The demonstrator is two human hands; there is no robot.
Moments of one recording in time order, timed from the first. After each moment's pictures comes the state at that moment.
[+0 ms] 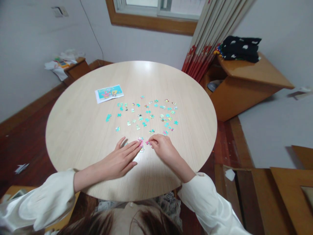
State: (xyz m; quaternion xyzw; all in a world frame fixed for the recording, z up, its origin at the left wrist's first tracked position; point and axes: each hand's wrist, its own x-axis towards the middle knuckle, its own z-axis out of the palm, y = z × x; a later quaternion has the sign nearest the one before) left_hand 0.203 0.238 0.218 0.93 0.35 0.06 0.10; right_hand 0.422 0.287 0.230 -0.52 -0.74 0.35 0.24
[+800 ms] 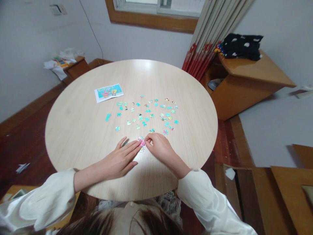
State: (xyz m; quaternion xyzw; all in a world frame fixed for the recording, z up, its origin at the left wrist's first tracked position) left_hand 0.205 0.239 0.221 0.93 0.36 0.07 0.10; right_hand 0.404 0.292 0.239 -0.53 -0.78 0.30 0.15
